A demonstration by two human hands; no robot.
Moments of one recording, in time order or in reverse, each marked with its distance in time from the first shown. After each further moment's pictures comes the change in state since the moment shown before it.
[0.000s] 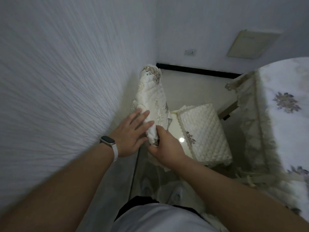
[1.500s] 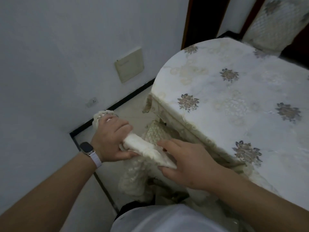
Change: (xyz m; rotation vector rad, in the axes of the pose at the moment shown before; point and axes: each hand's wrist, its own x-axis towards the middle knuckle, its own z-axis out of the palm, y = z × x) left_hand 0.429 0.030 -0.006 -0.248 0.240 0.915; right_hand 0.005 0.087 -0.252 -0.358 0.616 0.220
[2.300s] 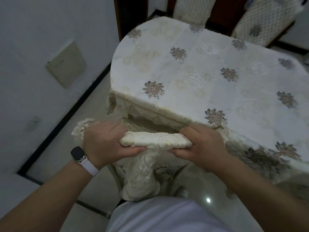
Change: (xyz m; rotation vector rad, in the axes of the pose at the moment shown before) left_hand 0.040 -0.026 0.017 -0.250 0.050 0.153; right_hand -0.015 -0.012 0.017 -0.318 0.457 0.439
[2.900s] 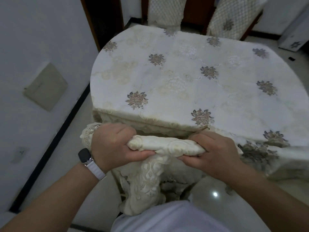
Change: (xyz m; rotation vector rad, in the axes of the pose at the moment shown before) left_hand 0.071 0.022 0.034 -0.187 0.011 0.146; right_hand -0.026 0.035 -0.031 -0.034 0.135 0.166
